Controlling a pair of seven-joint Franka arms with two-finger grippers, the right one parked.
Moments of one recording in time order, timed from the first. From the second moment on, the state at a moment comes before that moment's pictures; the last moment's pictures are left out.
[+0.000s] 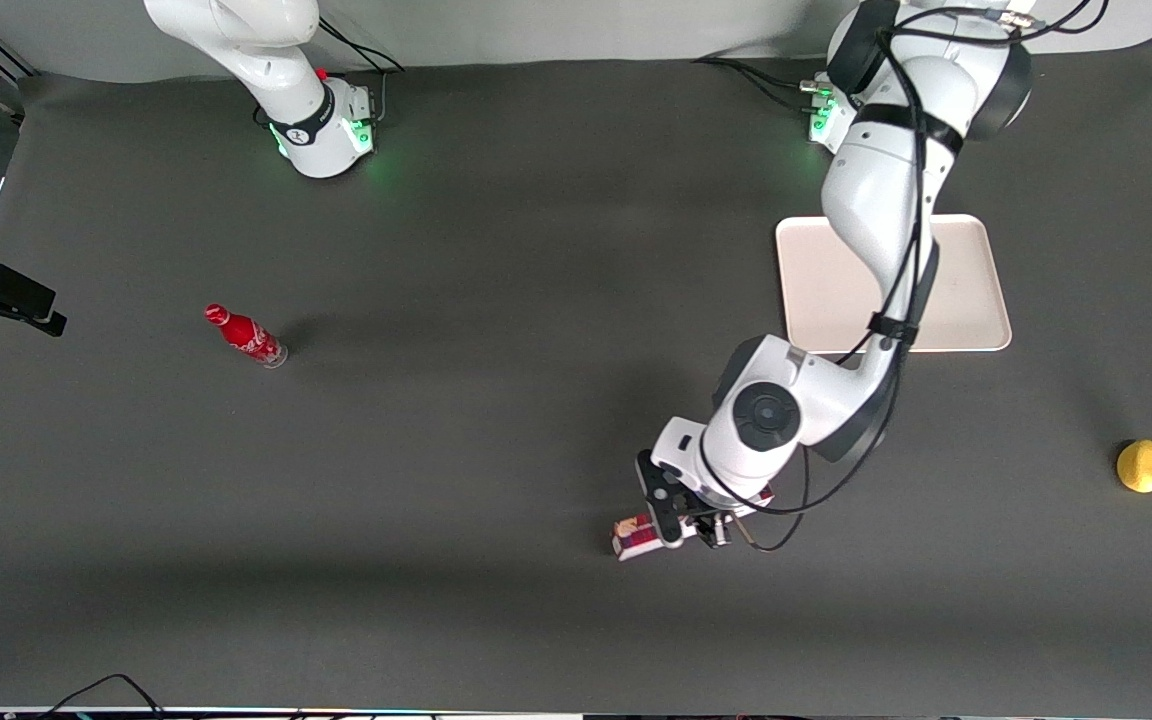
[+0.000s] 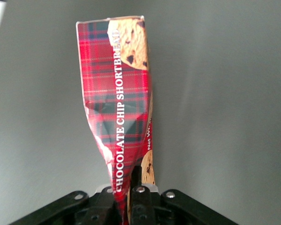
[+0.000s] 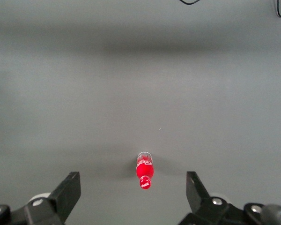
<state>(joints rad) -0.38 0.93 -0.11 -1.15 0.08 2.30 0.77</state>
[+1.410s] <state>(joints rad) -0.20 0.02 0.27 -2.08 -0.10 2.04 0.34</state>
